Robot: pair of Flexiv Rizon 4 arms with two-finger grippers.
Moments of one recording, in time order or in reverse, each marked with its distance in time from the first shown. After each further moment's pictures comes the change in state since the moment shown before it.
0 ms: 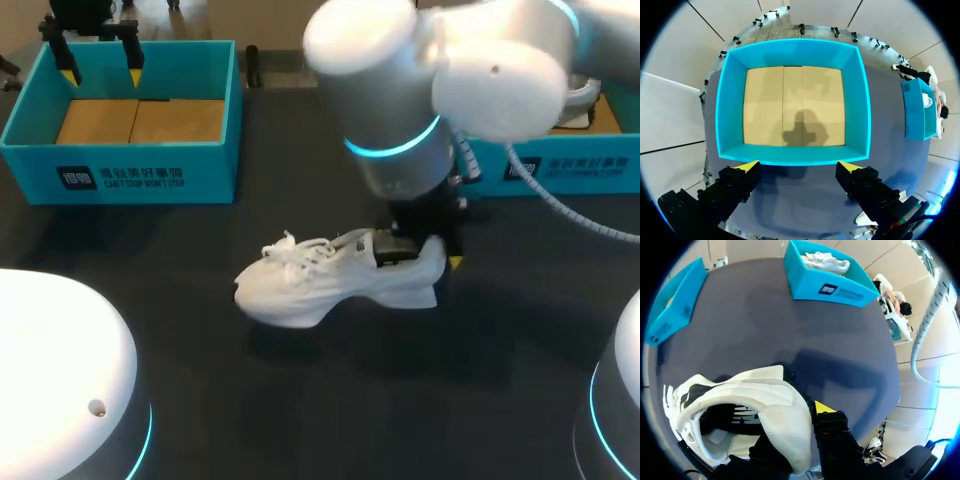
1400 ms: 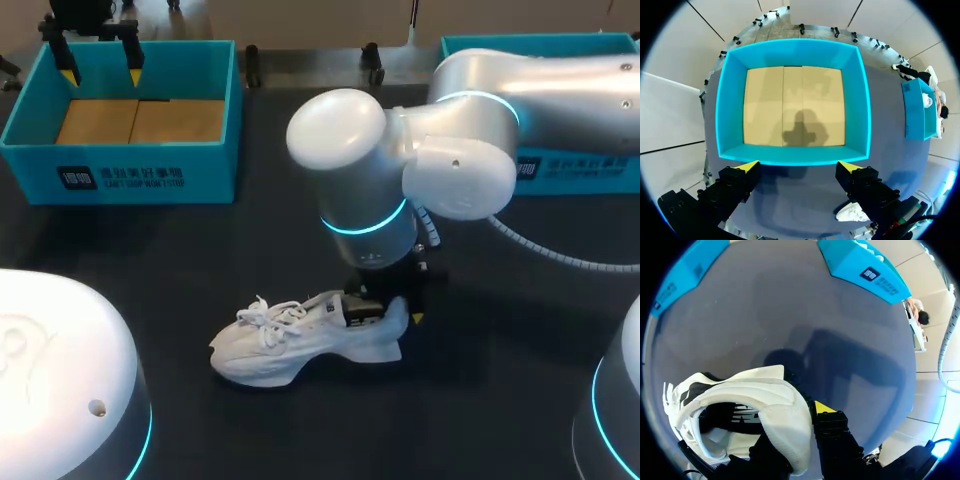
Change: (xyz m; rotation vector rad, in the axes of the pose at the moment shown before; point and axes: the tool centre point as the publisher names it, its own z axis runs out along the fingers) left arm 0.000 0.000 0.000 0.000 0.000 0.000; right arm 0.066 -0.038 0.078 0.038 0.063 -0.116
